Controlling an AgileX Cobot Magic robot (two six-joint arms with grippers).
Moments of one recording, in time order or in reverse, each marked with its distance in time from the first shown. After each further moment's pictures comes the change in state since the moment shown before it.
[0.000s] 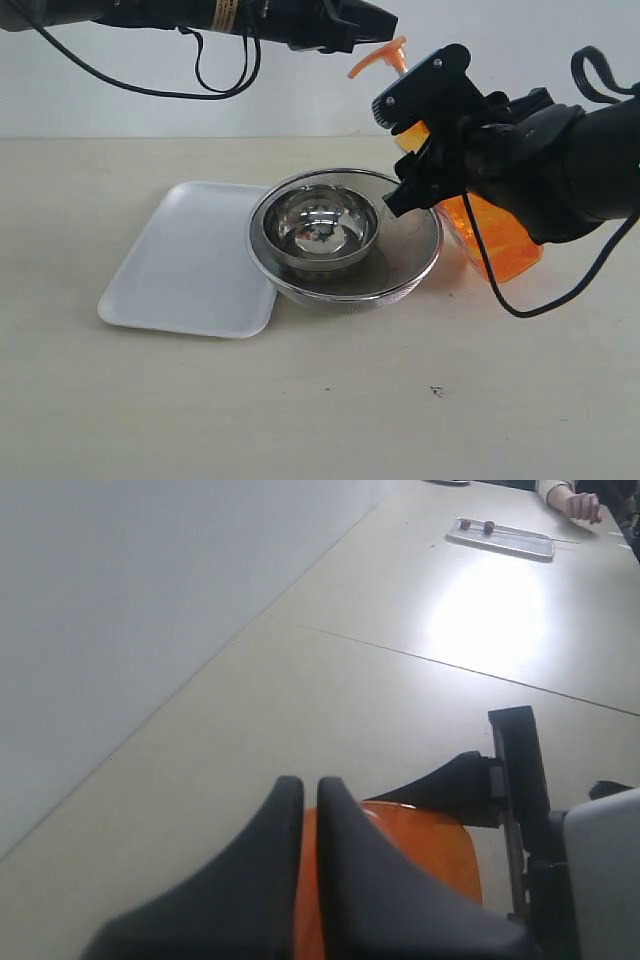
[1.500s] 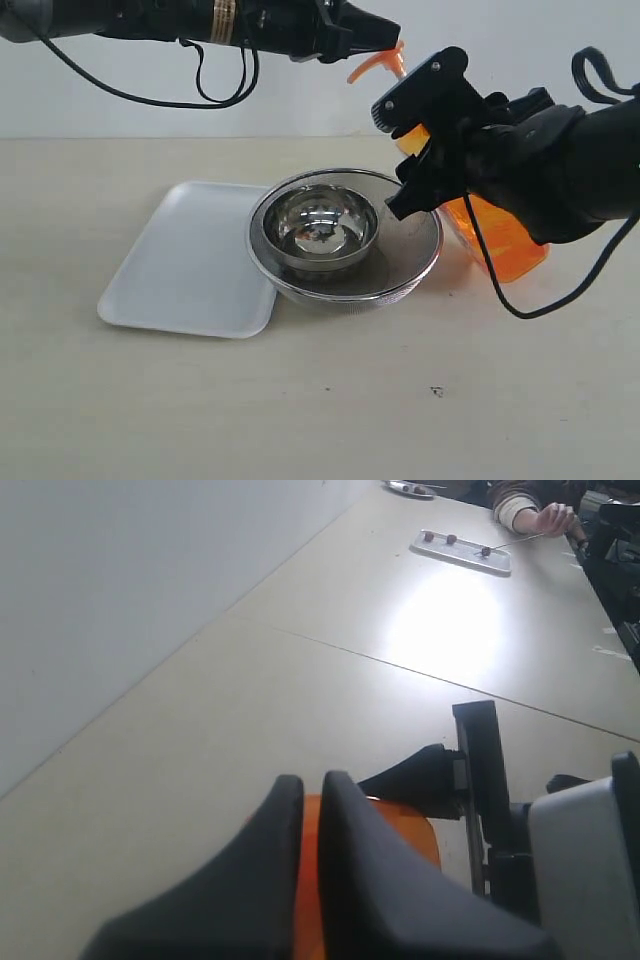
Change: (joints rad) left arm 0.006 0.026 0.009 -0.042 -0.071 -0.002; right arm 0.000 0.000 0.000 -0.002 0.008 -0.025
